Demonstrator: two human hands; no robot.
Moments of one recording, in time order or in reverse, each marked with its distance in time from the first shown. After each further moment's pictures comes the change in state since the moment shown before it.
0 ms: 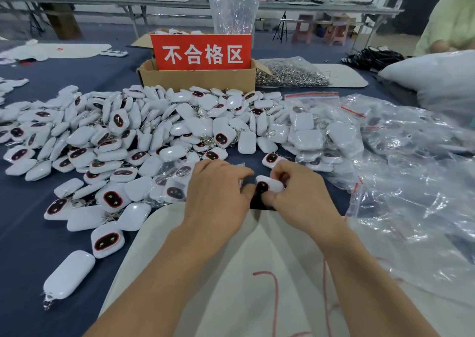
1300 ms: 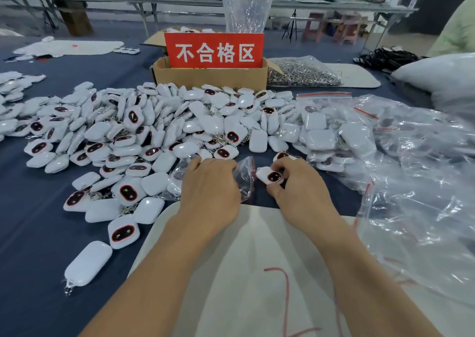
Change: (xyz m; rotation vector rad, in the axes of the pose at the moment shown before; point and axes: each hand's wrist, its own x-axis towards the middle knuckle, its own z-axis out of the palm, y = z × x) left_hand 0.005 -0.025 -0.012 0.150 -0.239 -0.176; right_hand 0.009 -0.001 0.017 -0.220 0.014 -0.049
